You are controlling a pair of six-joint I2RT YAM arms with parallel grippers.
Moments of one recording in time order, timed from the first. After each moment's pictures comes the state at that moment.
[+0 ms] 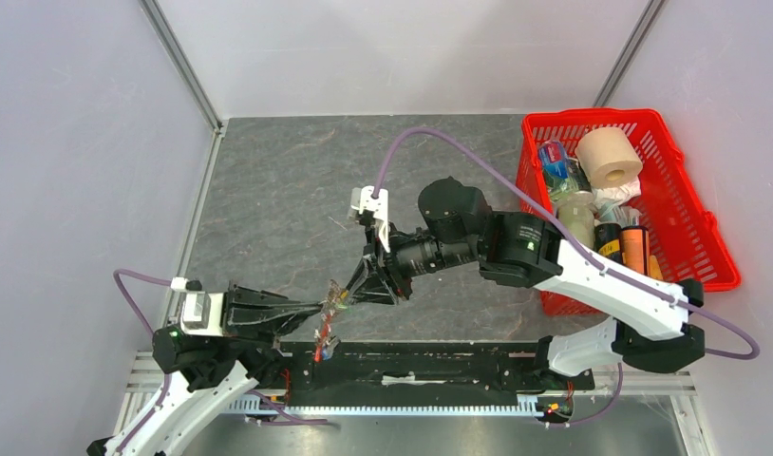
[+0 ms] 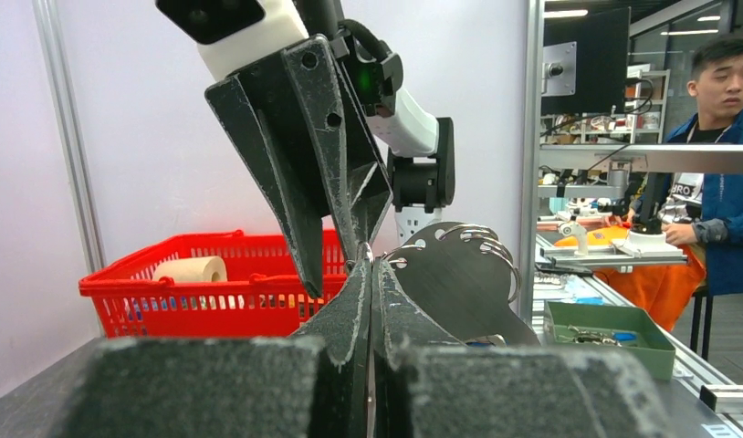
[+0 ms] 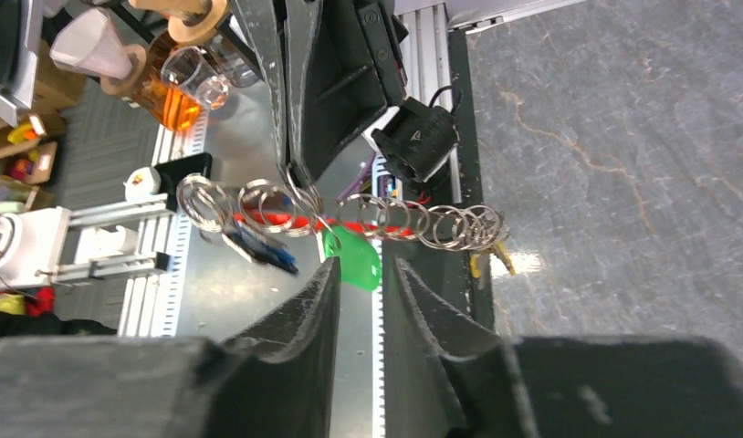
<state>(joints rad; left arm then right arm) -0.76 0.07 0.40 0.49 0.58 -0.47 1.23 1.37 1.70 -0.66 -0.42 0.19</state>
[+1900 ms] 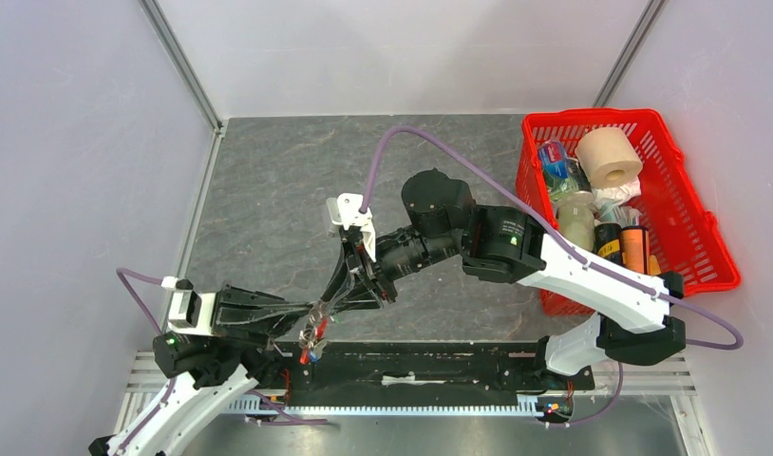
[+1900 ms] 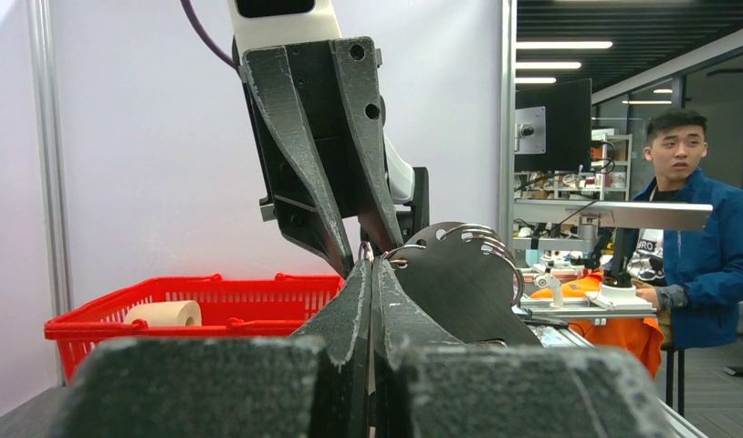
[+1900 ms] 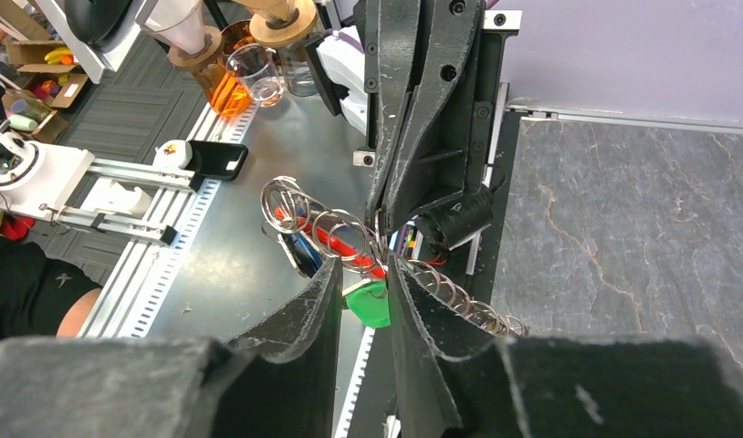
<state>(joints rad) -0.76 0.07 0.36 0.68 0.53 -0.60 1.26 1.46 1.82 -0.60 -0.61 0.02</state>
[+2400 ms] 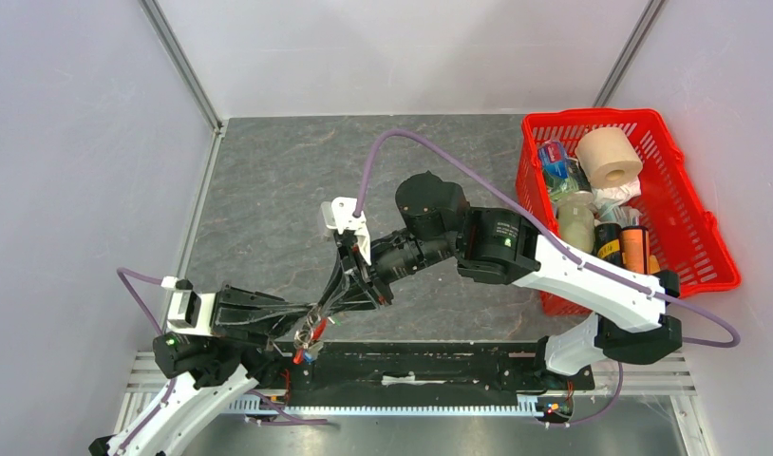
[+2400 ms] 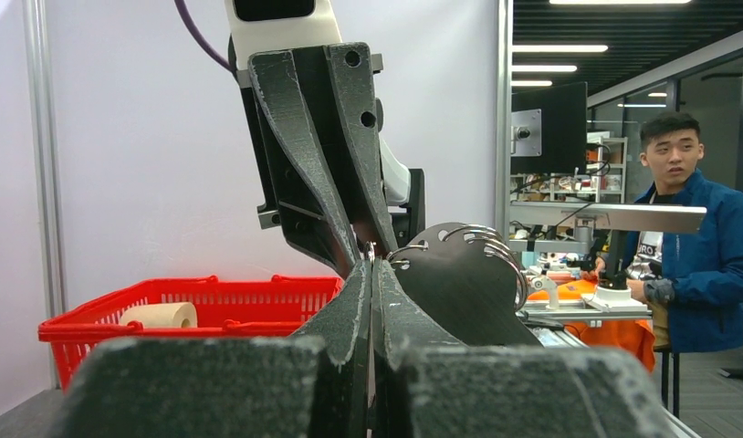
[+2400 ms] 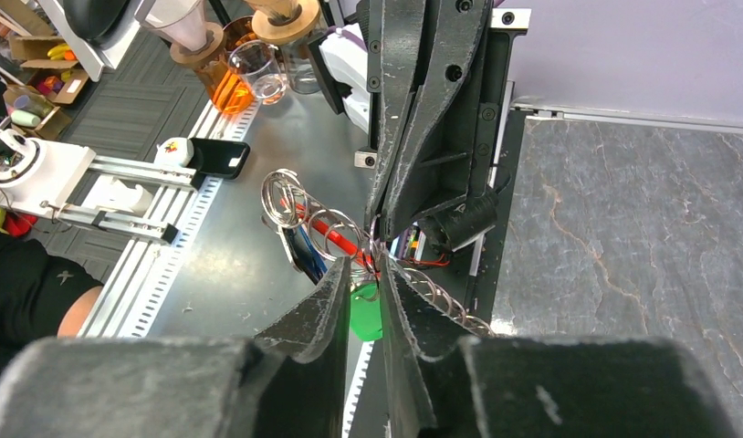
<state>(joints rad) -0.76 0.07 0.35 0.69 0.52 -0.61 1.28 1.47 1.82 -0.59 -0.61 0.02</state>
